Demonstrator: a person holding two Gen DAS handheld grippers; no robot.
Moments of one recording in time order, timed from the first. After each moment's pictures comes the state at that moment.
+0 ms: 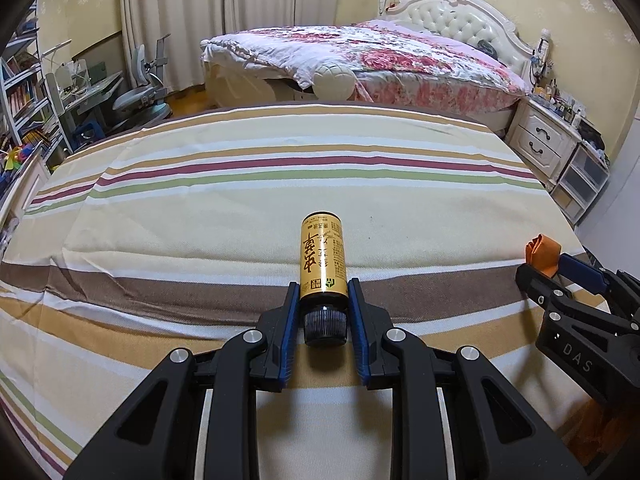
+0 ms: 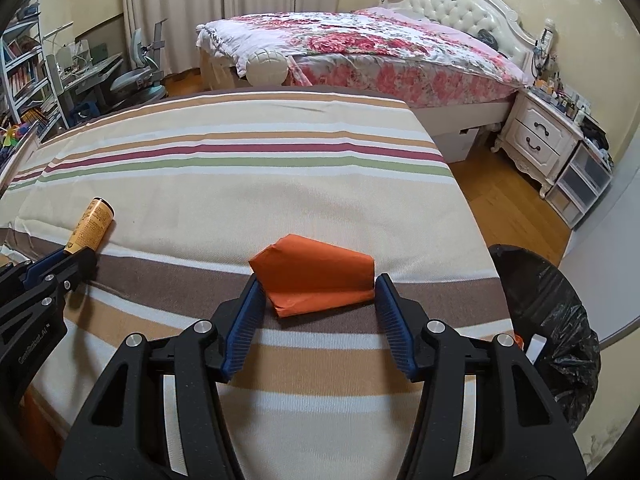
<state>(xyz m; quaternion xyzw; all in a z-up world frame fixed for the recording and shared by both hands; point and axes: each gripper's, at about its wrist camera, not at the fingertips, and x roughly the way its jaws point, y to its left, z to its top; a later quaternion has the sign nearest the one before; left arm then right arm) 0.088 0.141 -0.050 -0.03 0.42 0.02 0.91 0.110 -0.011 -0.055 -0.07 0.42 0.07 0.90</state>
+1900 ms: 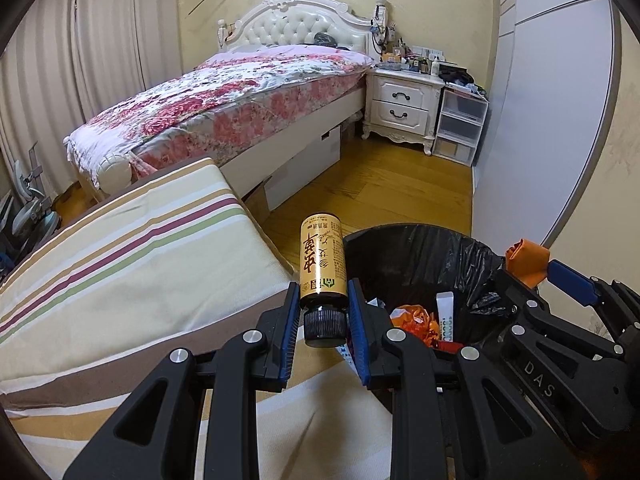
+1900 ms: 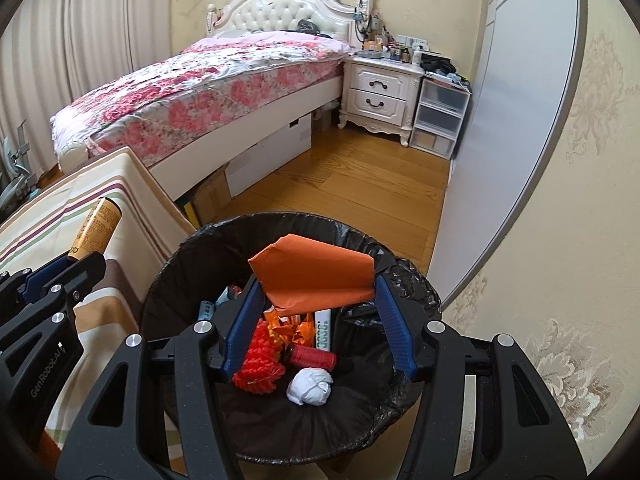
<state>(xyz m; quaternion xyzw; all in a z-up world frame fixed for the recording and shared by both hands) 0.108 -0.126 -0.032 0.09 0.36 -0.19 0.91 0.063 -0.249 -0.047 0.05 0.37 -0.18 0.91</state>
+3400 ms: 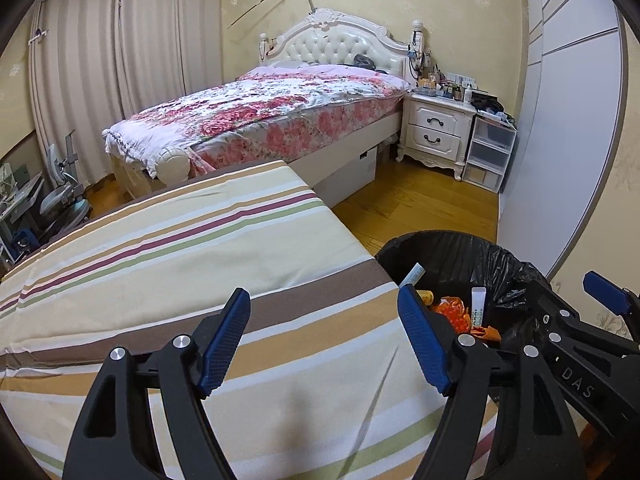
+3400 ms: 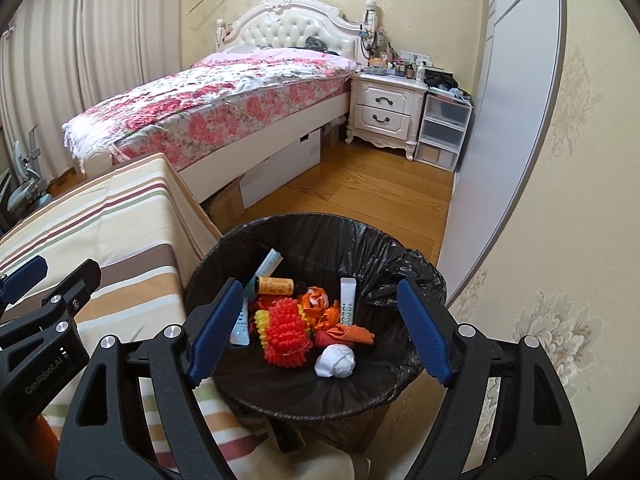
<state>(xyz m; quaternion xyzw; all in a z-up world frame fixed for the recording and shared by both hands) 0.063 -0.050 -0.012 0.06 0.33 -0.13 0.93 0.015 -0.202 -0.023 0.05 0.34 -0.17 0.93</state>
